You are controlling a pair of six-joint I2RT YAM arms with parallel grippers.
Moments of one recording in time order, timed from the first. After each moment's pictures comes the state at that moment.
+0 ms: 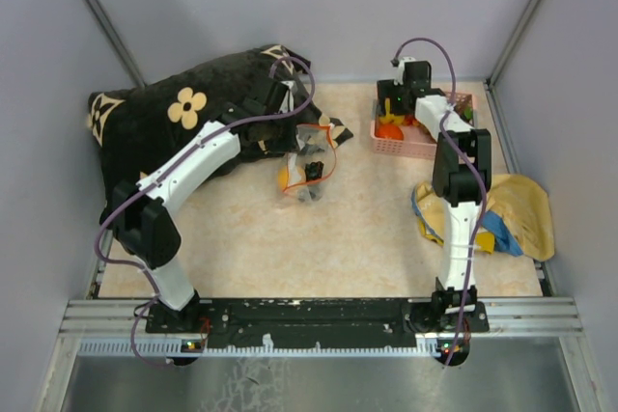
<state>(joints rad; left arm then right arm) -0.58 1.76 1.65 -0.74 0.05 -0.44 0.10 2.29 1.87 -0.33 -0.11 0.00</state>
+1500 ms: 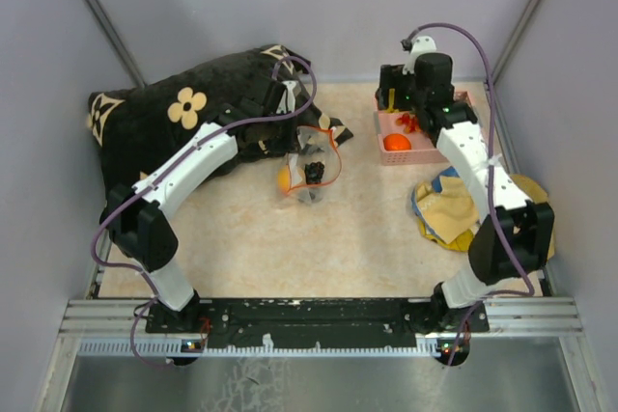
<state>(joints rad) -0.58 1.73 1.63 -0.72 0.11 -0.37 0.21 1.58 1.46 -0.30 0.00 0.06</state>
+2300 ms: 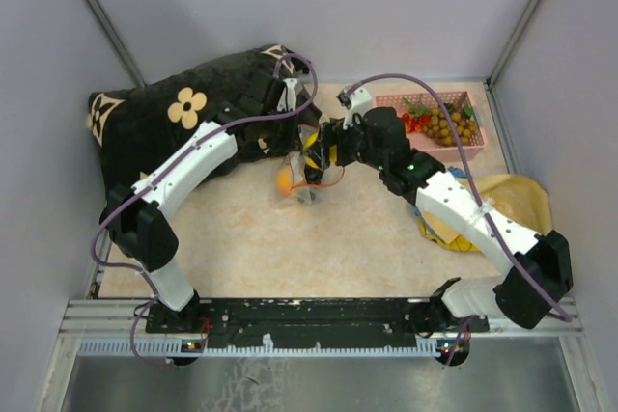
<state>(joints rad) -0.58 1.73 1.65 -0.72 0.14 -0.35 0.65 1.30 1.15 -0.16 -0.10 0.25</state>
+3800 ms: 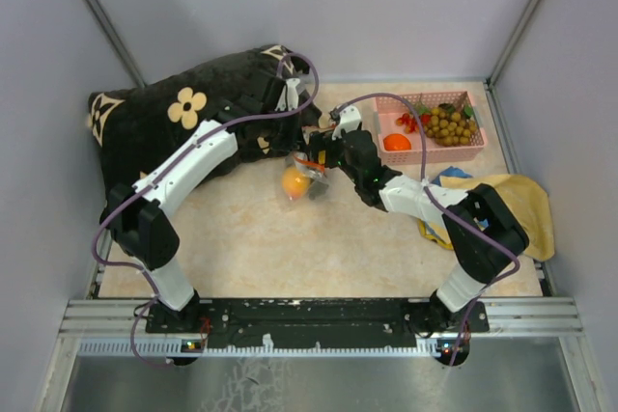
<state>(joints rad) -0.58 1.74 1.67 -0.72 0.23 -0.35 0.66 1.61 0.92 0.46 0.15 0.24</state>
